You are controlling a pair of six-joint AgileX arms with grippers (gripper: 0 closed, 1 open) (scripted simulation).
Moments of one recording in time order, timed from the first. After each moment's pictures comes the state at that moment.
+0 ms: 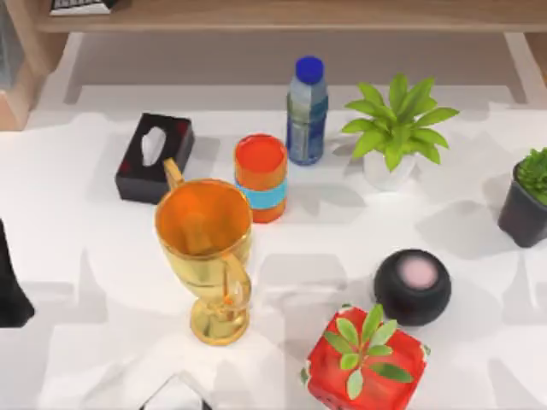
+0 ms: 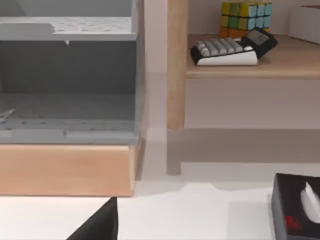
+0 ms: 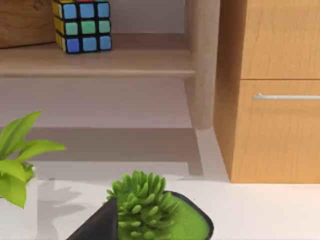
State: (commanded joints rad) left arm 0.00 0.00 0.00 0.00 0.00 0.00; right arm 0.00 0.00 0.00 0.00 0.00 0.00
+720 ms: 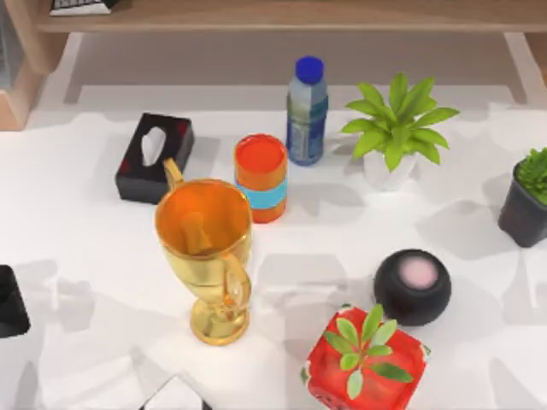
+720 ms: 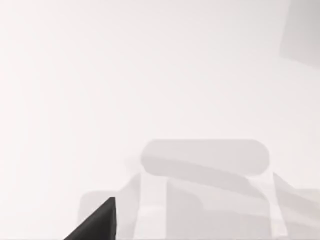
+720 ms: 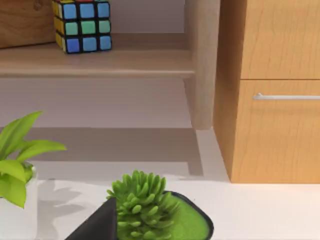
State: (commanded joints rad) left arm 0.08 0.49 0.26 -0.38 -0.01 -0.11; right arm 0.00 0.00 0.00 0.00 0.00 0.00
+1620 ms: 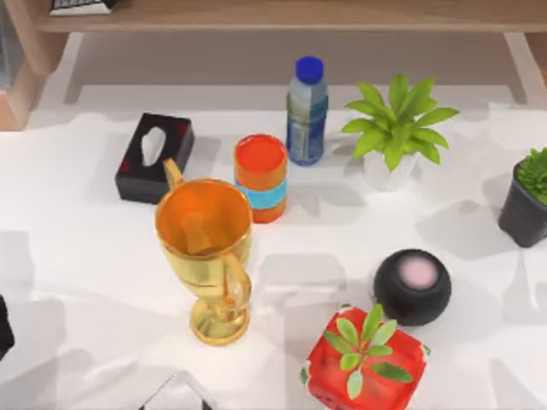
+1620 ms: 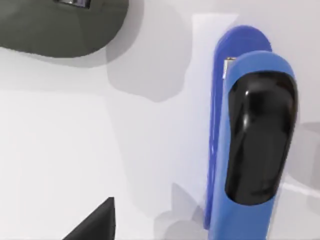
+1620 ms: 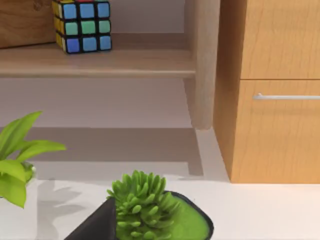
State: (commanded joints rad) left arm 0.21 1.24 0.64 -0.97 0.00 -0.31; right arm 0.00 0.00 0.00 0.00 0.00 0.00
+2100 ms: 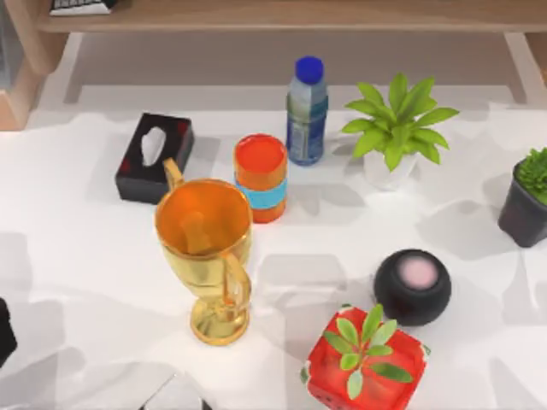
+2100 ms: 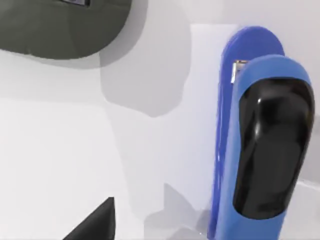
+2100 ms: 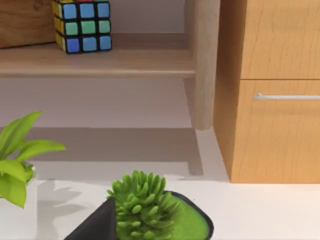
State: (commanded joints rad) left arm 0.21 1.26 0.62 -0.93 0.00 -0.31; right arm 0.00 0.00 0.00 0.00 0.00 0.00
